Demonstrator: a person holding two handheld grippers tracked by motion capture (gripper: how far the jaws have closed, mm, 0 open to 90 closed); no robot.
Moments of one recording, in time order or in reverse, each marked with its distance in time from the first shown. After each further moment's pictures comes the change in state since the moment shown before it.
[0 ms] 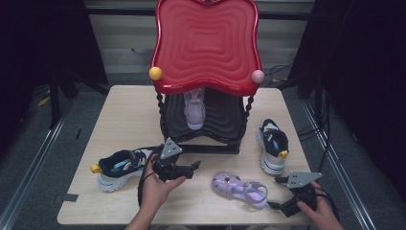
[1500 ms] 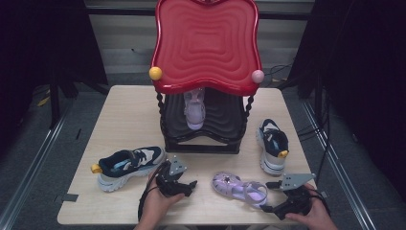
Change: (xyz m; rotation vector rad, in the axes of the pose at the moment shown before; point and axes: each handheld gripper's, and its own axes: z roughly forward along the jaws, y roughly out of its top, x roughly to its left) left arm -0.004 -0.051 0.021 0.204 0.033 0.086; right arm 0.019 0.014 0.010 -0.018 0.094 0.024
